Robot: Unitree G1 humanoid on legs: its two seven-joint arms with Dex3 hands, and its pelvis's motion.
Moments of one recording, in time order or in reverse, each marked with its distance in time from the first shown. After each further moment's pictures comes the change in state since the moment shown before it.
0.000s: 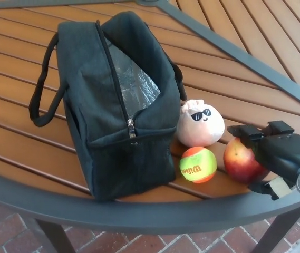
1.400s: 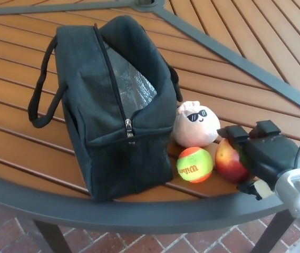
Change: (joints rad) left_arm 0.020 -0.002 -0.012 -0.005 0.004 0.000 0.011; right_arm -0.005 0.133 0.028 0.115 -0.124 0.016 -0.152
